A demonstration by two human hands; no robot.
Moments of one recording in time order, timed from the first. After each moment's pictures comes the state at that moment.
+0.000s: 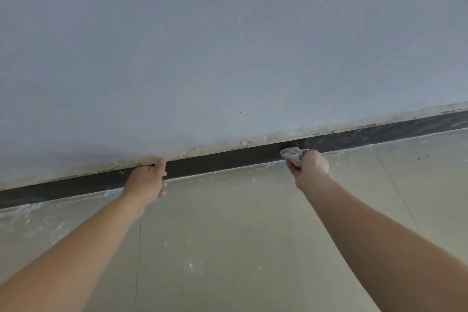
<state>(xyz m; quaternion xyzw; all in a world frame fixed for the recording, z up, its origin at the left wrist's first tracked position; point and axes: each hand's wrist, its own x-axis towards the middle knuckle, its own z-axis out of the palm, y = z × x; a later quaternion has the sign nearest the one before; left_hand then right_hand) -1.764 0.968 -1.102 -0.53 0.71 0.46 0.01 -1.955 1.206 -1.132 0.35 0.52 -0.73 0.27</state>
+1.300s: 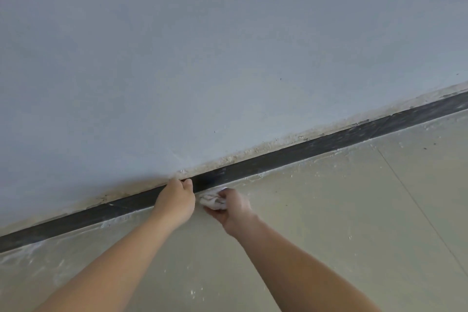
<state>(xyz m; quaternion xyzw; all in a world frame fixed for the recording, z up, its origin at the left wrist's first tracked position) -1.816 1.013 -1.112 -0.45 0.83 0.29 0.14 -1.867 1.121 -1.152 0.28 0.41 -0.69 0.53</state>
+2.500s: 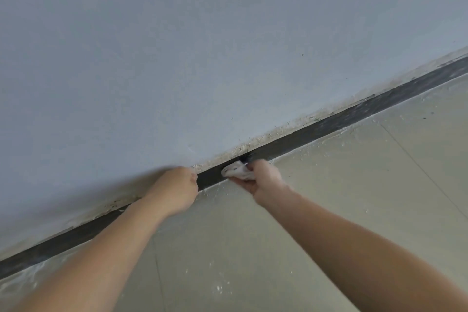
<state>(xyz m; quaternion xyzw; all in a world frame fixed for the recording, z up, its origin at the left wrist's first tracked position) -1.821 0.972 -1.076 -0.25 0.91 0.16 0.27 -1.898 1.121 -1.156 0.32 0.45 -0.74 0.38</state>
